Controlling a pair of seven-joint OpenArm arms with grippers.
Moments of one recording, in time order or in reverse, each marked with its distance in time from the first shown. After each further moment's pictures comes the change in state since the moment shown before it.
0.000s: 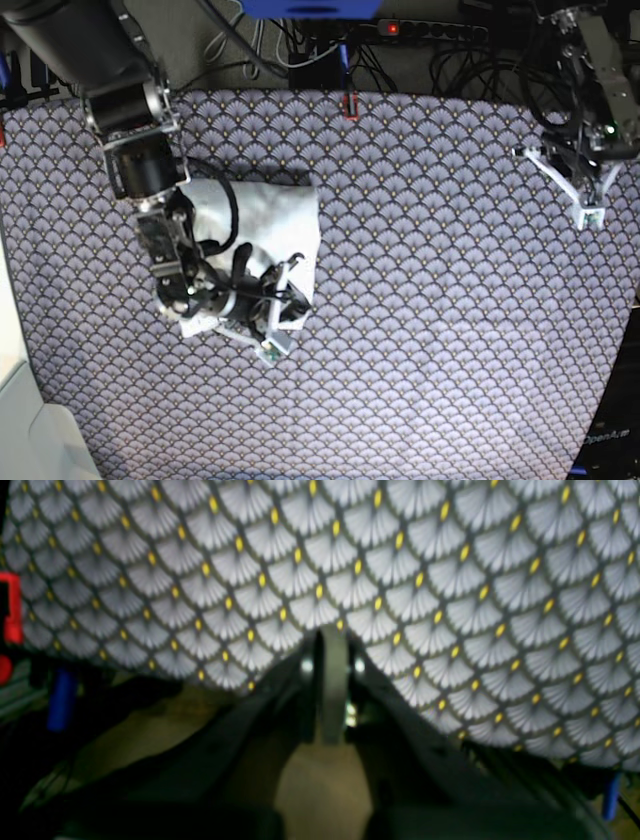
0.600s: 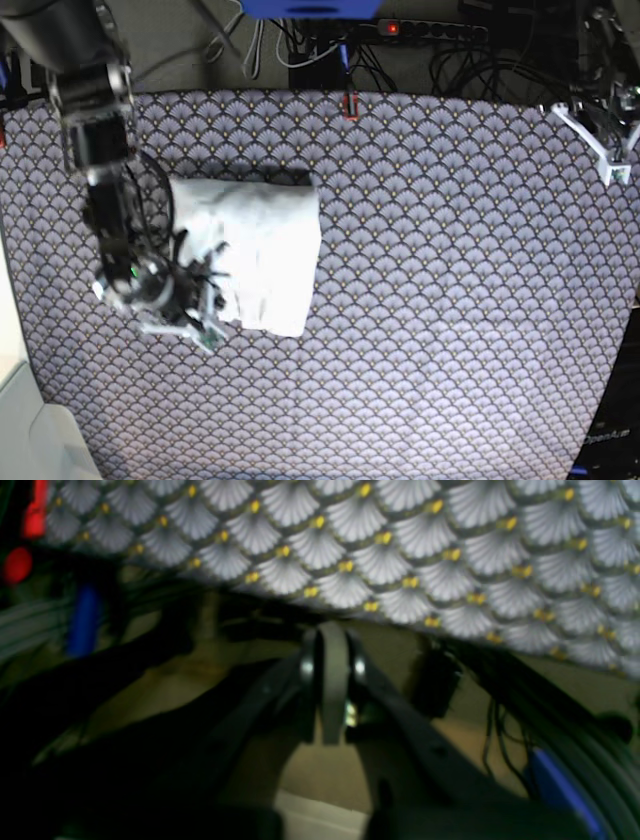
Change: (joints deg) left arm 11.3 -6.4 -6.4 1.2 -10.5 0.0 -0.1; right arm -9.0 9.9 4.0 21.9 -10.1 -0.1 -9.5
